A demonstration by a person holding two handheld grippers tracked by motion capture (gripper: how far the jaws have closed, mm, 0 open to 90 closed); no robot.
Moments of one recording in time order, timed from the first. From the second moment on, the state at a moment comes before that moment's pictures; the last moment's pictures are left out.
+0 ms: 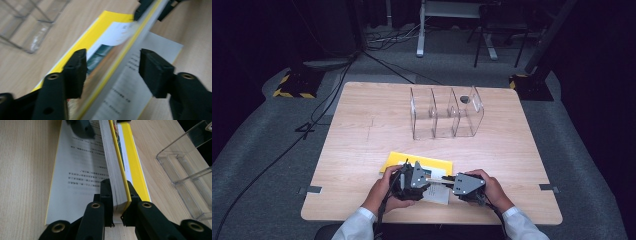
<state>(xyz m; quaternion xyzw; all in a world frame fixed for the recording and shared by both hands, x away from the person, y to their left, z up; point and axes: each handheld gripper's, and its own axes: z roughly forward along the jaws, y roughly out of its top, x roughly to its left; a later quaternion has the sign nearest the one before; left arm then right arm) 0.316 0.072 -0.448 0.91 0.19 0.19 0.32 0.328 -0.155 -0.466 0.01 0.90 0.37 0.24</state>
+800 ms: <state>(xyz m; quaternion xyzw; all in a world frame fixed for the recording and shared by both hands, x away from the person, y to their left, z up) 0.324 0.091 -0.451 0.90 0.20 0.20 0.33 0.329 -0.162 -0.452 0.02 0.88 0.42 0.22</state>
